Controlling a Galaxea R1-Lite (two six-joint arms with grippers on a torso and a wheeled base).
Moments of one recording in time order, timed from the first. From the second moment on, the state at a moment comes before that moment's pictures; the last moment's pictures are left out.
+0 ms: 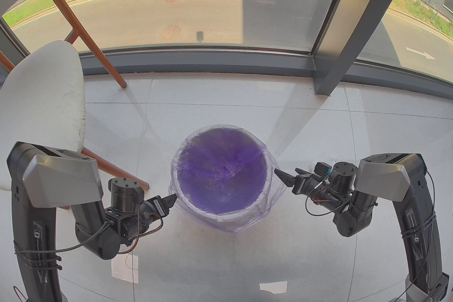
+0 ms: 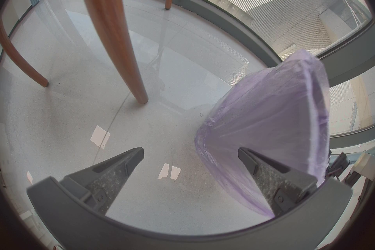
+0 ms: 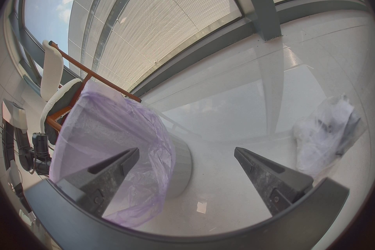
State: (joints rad) left arm -0.31 2.34 -0.53 -1.25 0.10 -0.63; right arm 0.29 2.67 -0.96 -1.55 0.29 0.44
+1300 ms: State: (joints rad) left arm -0.39 1.36 -0.13 -1.14 0.08 -0.52; right arm -0.09 2.34 -1.20 -0.71 0.34 0.05
